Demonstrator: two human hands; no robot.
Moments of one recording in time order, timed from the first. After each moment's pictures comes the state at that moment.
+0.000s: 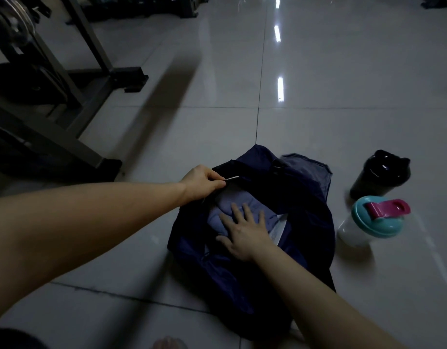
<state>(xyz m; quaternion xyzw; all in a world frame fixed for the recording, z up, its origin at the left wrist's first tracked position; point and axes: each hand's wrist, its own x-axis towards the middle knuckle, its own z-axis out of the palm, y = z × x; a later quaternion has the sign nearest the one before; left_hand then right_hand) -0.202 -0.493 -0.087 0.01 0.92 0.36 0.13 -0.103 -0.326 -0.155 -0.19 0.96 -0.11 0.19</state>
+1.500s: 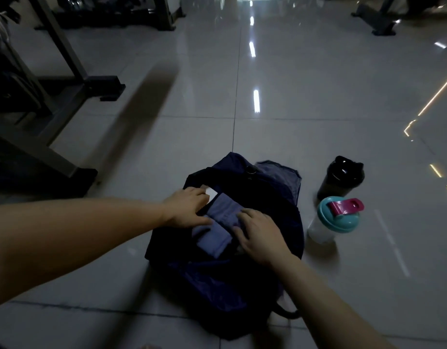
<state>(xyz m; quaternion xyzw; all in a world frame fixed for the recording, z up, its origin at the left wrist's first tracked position) -0.179 -0.486 -0.095 0.26 0.95 -0.04 0.19 -0.082 -0.254 -0.123 -0.14 0.97 -0.19 0.04</state>
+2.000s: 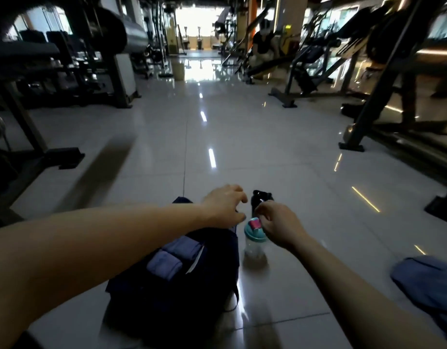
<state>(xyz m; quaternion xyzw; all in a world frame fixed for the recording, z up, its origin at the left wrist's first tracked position) -0.069 -0.264 0.089 0.38 0.92 0.07 0.04 0.010 -0.097 0.044 0.03 0.97 -0.24 -0.10</state>
